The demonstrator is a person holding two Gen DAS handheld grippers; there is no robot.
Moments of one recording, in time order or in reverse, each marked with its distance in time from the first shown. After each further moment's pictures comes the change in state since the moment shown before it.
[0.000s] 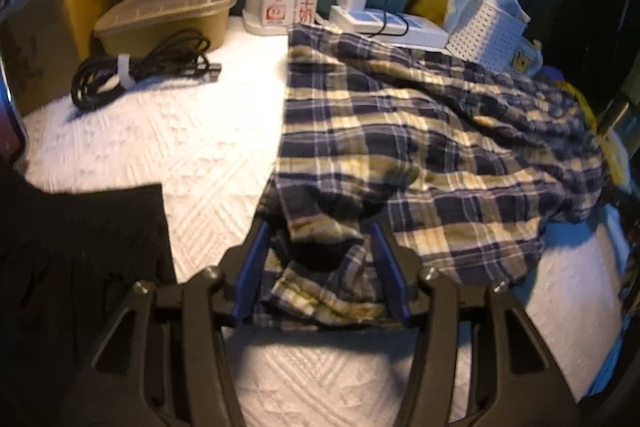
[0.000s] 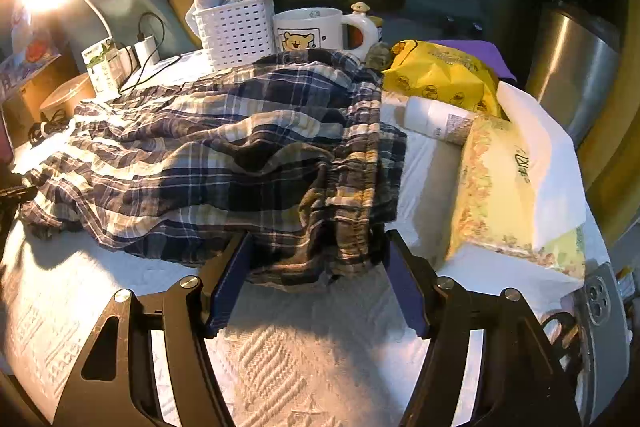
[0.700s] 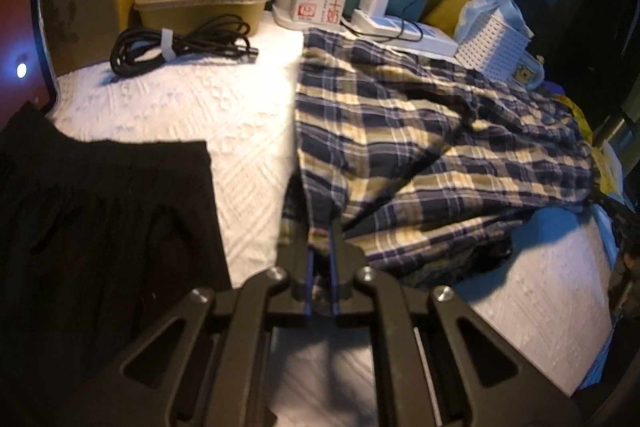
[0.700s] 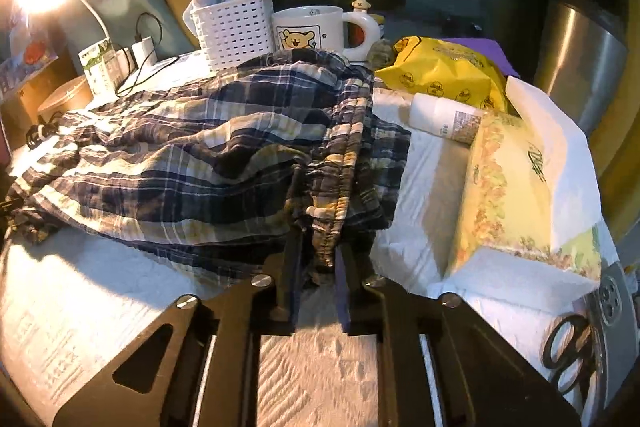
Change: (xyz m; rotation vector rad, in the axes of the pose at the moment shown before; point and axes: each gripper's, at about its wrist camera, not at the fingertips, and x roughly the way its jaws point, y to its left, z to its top) left arm -0.028 0.020 -0.025 -0.098 0.002 -0.016; right arm 0.010 0.000 0.002 -0.007 -0.018 -0.007
